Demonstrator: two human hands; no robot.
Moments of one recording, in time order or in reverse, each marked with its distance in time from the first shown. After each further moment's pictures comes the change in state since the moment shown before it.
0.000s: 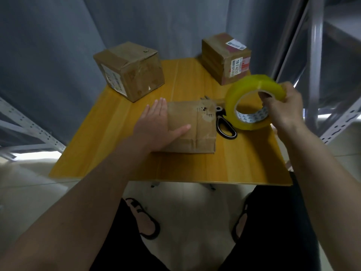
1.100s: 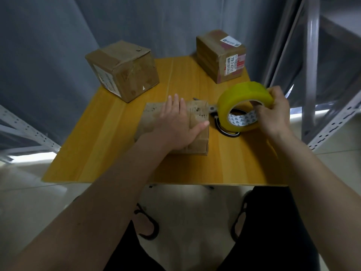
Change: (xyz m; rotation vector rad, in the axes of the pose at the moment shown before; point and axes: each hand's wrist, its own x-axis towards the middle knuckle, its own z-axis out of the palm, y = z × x) left_hand 0.017 0.056 -0.003 -0.022 -0.047 0.060; right_hand -0.003 0.015 0.006 -0.149 0.006 0.000
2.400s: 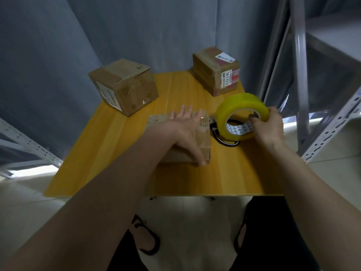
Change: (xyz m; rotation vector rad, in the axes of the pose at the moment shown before) left_hand 0.024 0.017 -0.044 0.031 -0.391 0.124; right_hand 0.005 0.007 0.004 -0.020 0.057 0.146
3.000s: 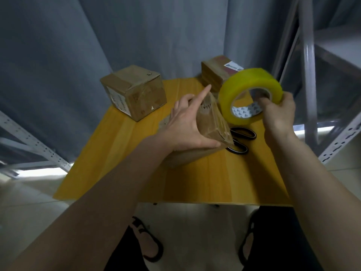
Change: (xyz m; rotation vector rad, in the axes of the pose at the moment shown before) left_hand -0.033 -0.018 -0.003 -0.495 0.593 0.200; right_hand 0.000 -0.056 0.000 0.452 0.065 -0.053
